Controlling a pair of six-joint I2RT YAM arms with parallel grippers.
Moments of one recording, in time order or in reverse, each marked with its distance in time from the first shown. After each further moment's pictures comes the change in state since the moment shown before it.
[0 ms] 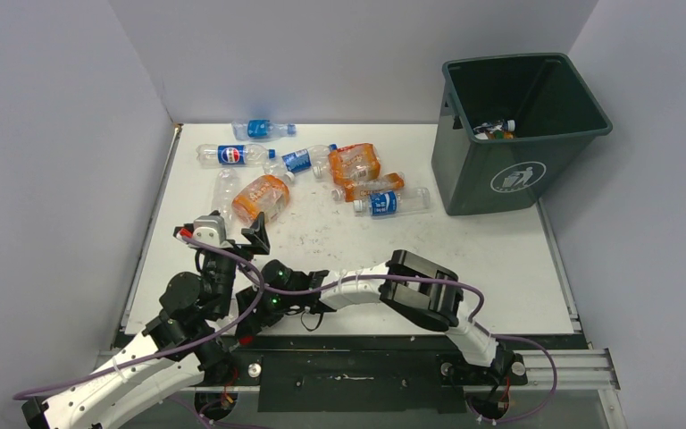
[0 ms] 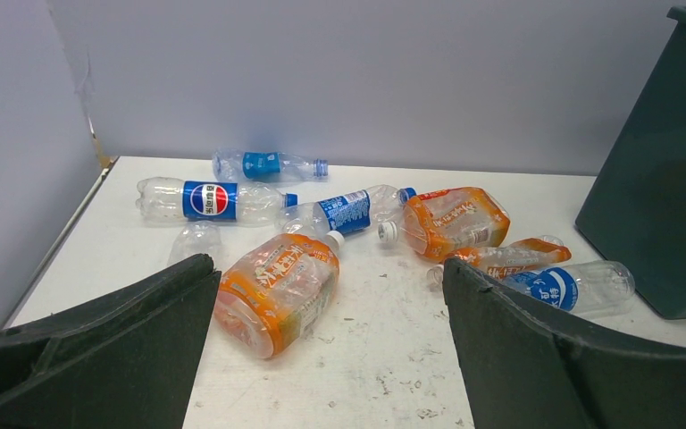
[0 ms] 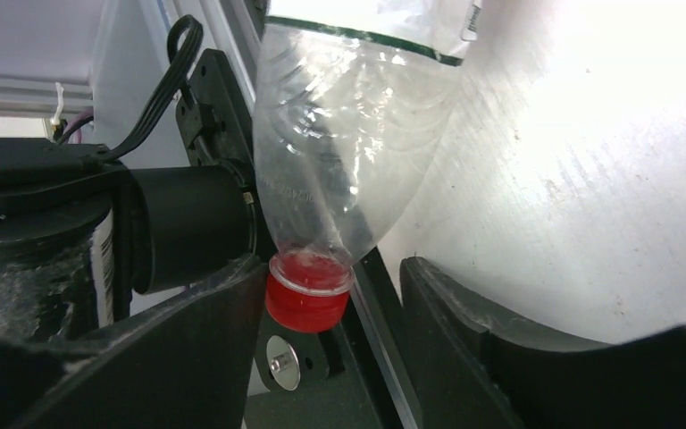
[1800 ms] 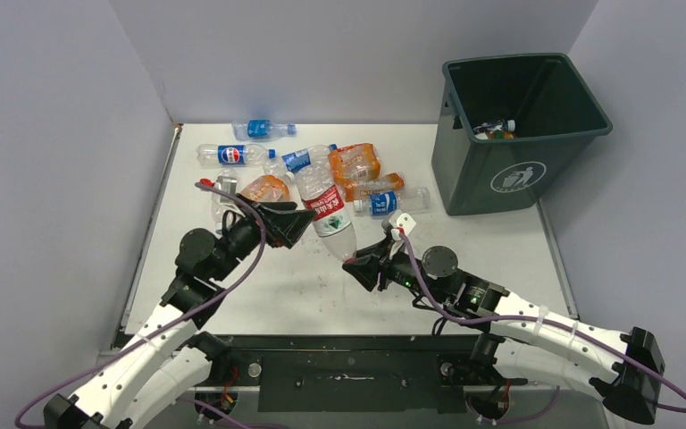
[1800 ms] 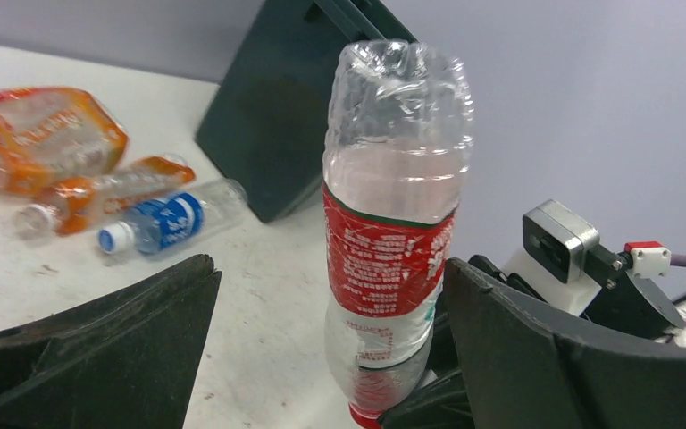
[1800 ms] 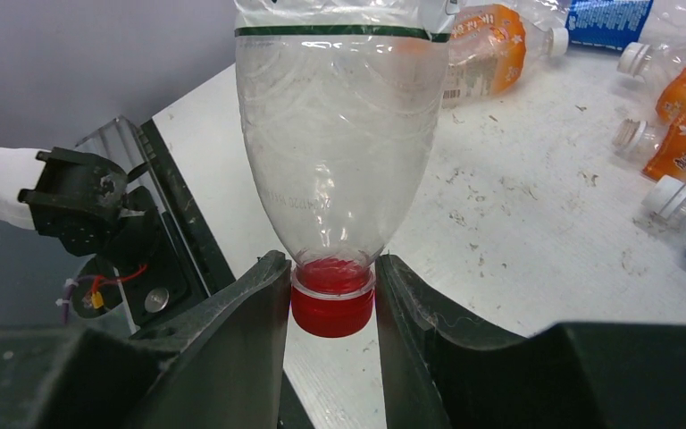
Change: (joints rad) left arm 0.340 0.262 0.095 0.093 0.963 -0.798; right arm -0.246 -1.283 -0.761 -0.060 0.394 -0.467
